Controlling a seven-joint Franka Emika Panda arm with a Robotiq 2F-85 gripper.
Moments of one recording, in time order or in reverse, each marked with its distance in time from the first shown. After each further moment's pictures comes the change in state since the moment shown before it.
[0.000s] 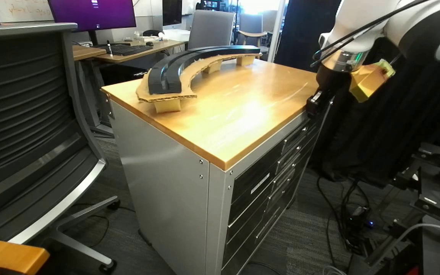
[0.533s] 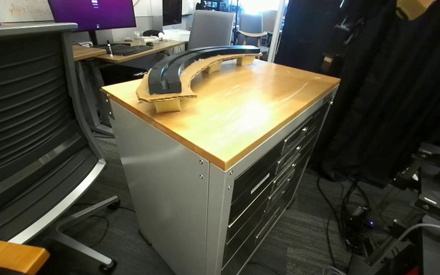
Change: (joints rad) arm -0.067 -0.381 0.156 -0.034 0.374 -0.262 -0.442
